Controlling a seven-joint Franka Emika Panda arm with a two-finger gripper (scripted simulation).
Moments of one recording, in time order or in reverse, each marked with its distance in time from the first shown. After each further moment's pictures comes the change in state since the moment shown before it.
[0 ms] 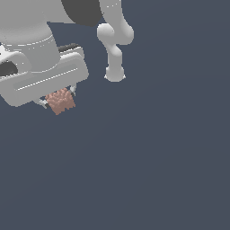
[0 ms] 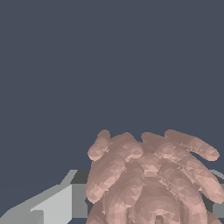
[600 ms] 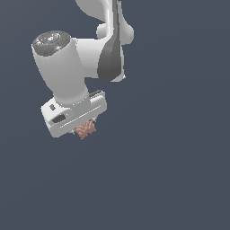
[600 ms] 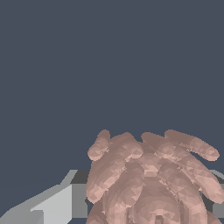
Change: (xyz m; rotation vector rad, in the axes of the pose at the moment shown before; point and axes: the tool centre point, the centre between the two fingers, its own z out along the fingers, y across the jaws) arm 0.039 -0.030 0.128 0.000 -0.001 0.000
